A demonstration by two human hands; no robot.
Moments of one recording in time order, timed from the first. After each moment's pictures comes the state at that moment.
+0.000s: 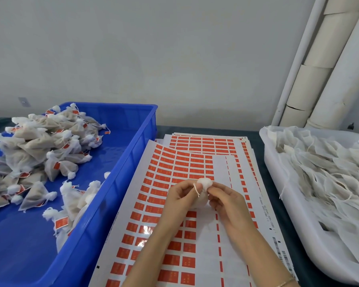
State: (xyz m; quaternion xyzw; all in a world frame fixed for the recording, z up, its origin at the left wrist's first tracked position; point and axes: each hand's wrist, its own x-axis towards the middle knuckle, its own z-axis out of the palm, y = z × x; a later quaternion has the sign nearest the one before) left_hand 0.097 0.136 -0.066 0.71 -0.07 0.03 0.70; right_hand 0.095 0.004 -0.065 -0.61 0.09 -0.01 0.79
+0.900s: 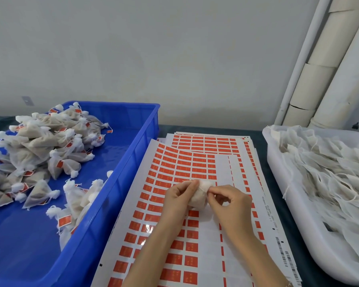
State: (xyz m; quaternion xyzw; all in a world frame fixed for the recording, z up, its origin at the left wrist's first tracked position) left_hand 0.097 0.136 -0.065 0.63 0.02 -0.02 0.78; right_hand 0.088 0.007 -0.074 -0.83 -0.06 -0.29 0.47
